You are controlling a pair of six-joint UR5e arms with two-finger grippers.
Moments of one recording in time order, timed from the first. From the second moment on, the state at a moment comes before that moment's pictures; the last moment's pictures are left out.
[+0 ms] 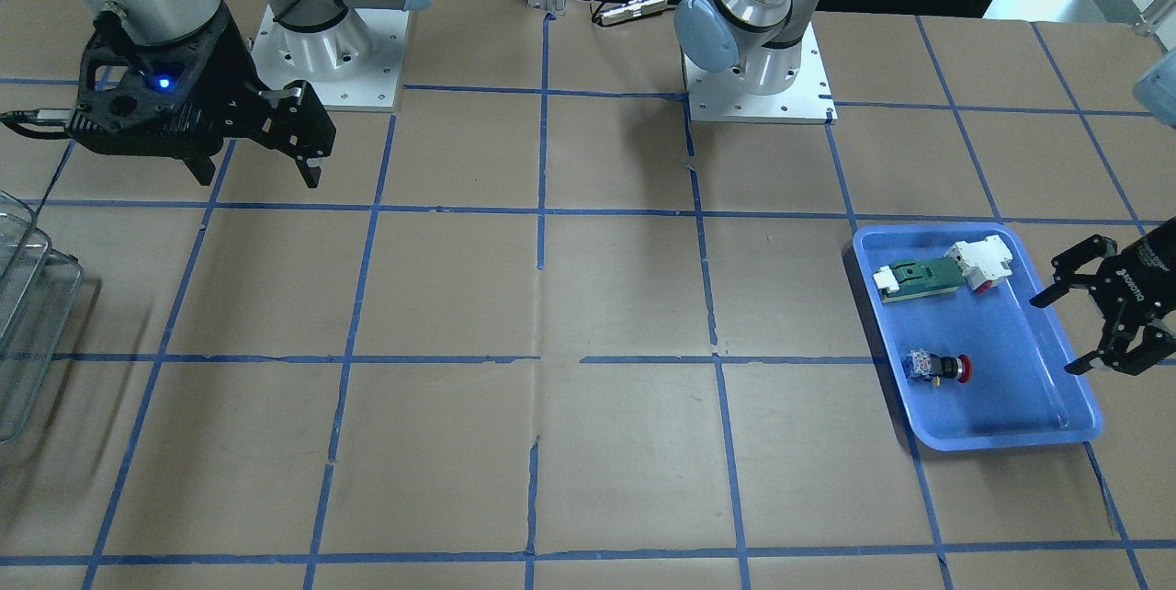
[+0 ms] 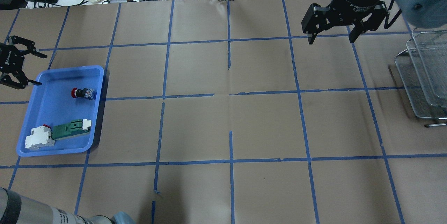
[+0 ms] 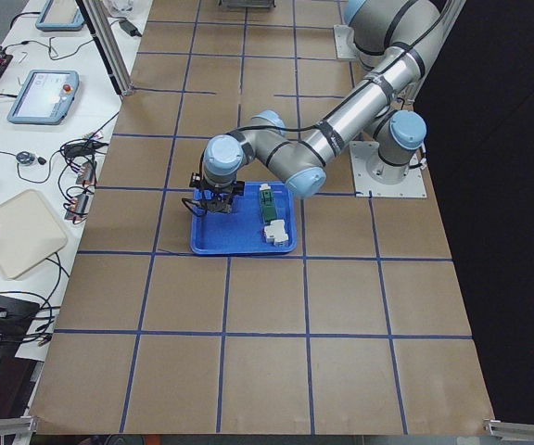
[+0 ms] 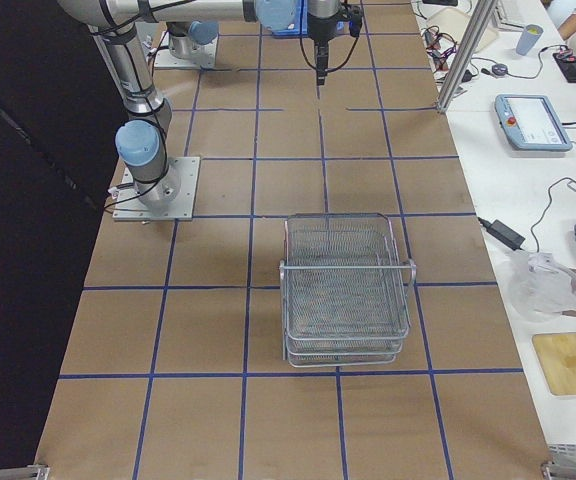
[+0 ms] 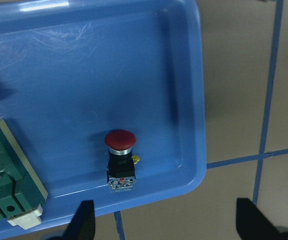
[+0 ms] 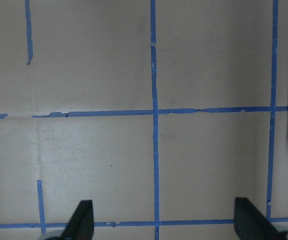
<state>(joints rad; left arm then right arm) -0.85 -1.94 -1.64 -1.26 1.22 -0.78 1.57 -1.54 1.53 -1.60 -1.56 0.01</state>
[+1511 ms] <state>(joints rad) -0.84 -2.15 -1.59 -1.31 1.16 -0.76 1.57 -1.54 1.53 -1.60 -1.56 0.01</state>
